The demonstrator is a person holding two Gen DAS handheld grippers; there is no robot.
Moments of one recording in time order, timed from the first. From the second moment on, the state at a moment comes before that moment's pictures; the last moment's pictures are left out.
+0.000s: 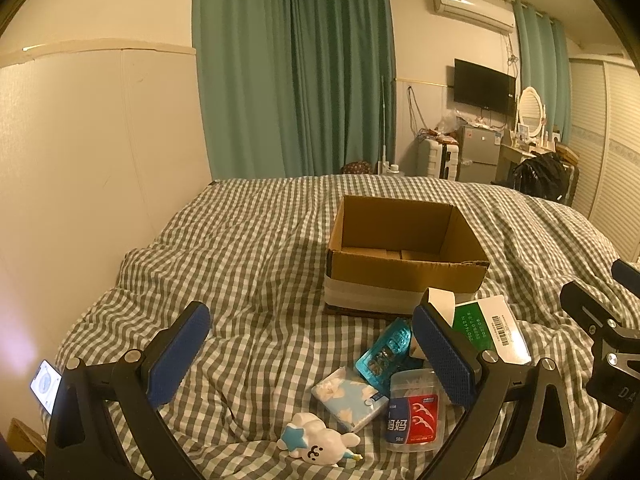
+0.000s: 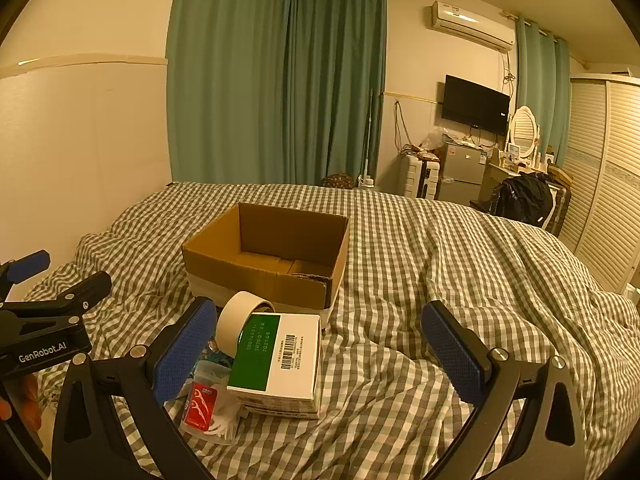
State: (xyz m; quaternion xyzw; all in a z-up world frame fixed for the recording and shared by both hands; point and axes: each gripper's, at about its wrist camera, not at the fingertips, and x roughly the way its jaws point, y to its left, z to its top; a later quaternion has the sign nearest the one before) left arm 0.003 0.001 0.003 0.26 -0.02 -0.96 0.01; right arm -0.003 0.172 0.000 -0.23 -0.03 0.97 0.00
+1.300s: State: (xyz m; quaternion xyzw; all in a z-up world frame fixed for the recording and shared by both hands) left arm -0.001 -0.012 -0.008 0.28 -0.01 -0.96 0.02; right arm 0.000 0.158 -0.006 -0.24 -0.04 0.97 -0.02
